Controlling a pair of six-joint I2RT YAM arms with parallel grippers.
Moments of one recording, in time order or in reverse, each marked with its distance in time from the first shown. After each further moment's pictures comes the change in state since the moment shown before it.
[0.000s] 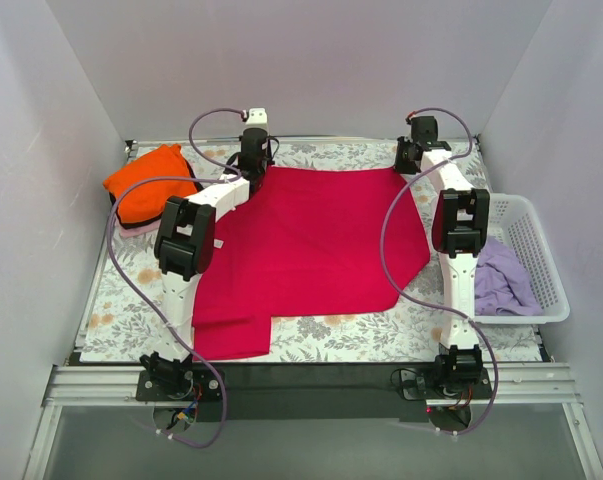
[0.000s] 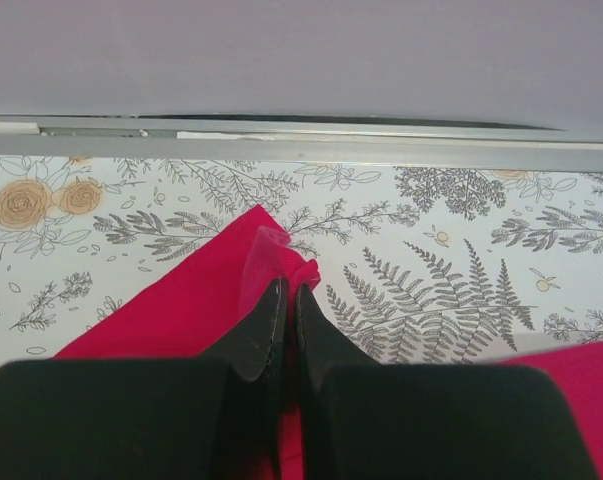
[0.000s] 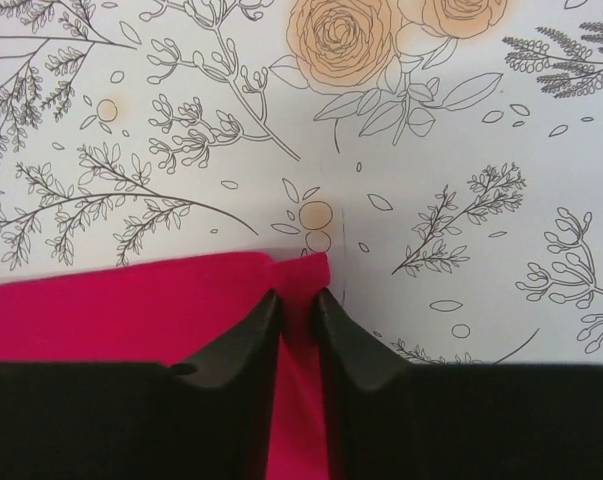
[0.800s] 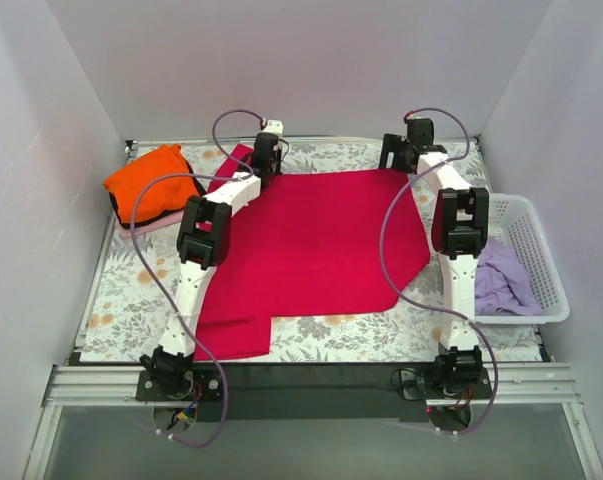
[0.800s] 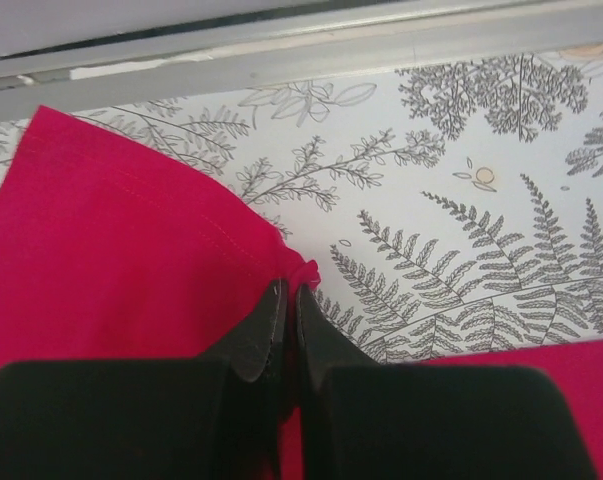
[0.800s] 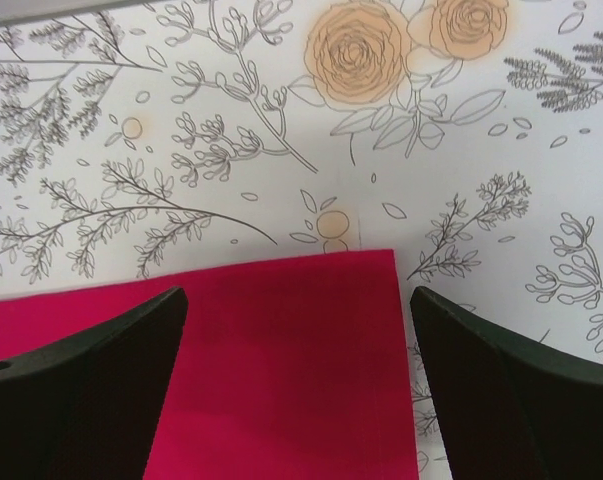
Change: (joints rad) left arm 0.000 0.315 0.367 -0.240 0.090 0.096; right arm 0.017 -0.058 -0.115 0.137 0.045 0.016
